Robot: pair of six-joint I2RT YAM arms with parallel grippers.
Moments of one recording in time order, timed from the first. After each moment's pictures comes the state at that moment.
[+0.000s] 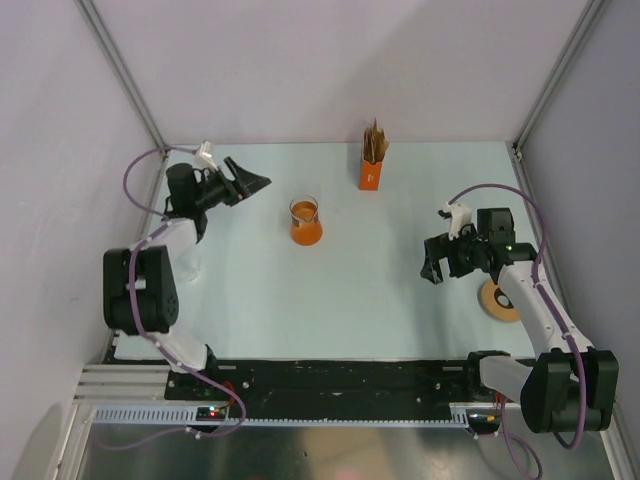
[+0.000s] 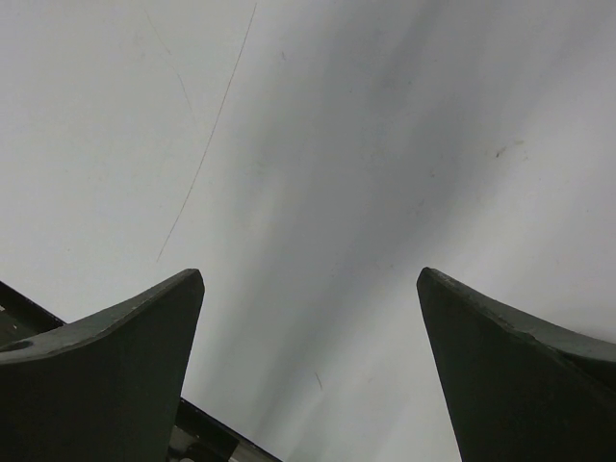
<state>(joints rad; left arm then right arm) 0.08 1.60 0.93 0.42 0.81 -0.67 0.04 1.12 0.81 -0.64 -0.43 -0.25</state>
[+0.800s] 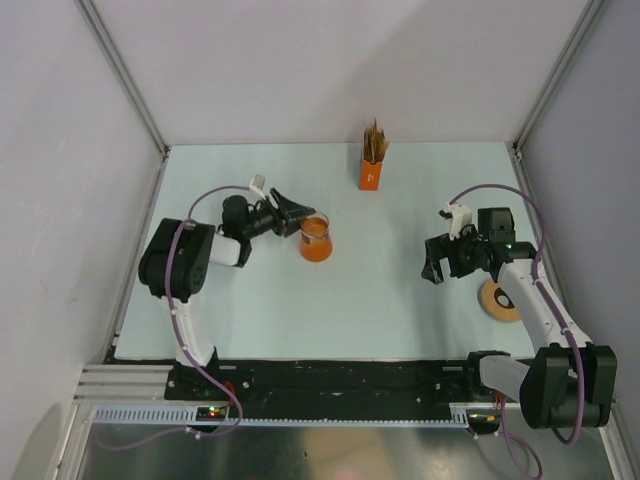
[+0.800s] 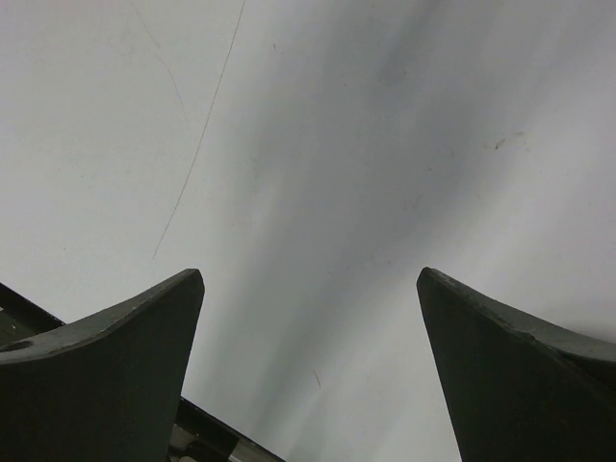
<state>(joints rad) -0.19 1.96 0.82 0.97 0.77 -1.17 0.03 1.14 0.81 -0.64 -0.44 -0.25</state>
